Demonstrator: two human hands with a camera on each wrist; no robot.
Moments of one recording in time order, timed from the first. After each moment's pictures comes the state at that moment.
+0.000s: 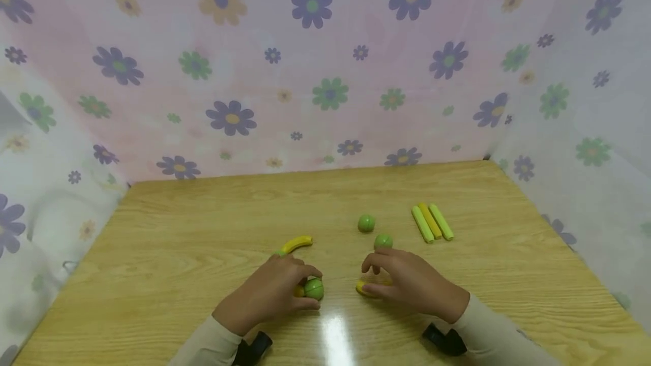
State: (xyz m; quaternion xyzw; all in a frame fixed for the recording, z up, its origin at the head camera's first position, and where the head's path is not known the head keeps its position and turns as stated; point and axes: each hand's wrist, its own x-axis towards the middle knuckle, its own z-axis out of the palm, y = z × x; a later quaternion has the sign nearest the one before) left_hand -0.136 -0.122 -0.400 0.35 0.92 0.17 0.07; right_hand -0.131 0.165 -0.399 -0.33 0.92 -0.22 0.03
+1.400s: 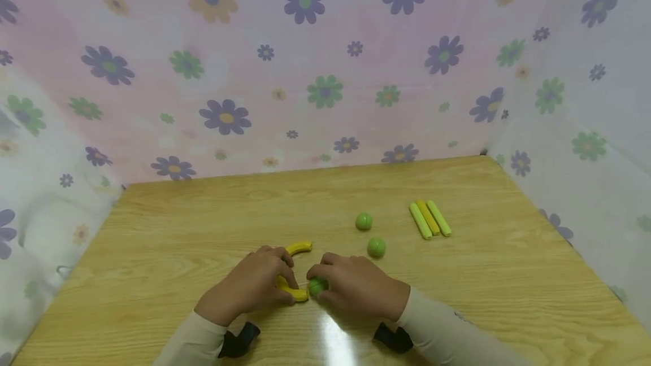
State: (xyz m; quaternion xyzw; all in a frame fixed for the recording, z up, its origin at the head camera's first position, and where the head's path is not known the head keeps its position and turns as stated) left_hand -0.143 -0.143 -0.397 0.31 0.93 0.20 0.10; right_hand -0.135 0.092 -0.400 -0.38 0.90 -0.18 0.08
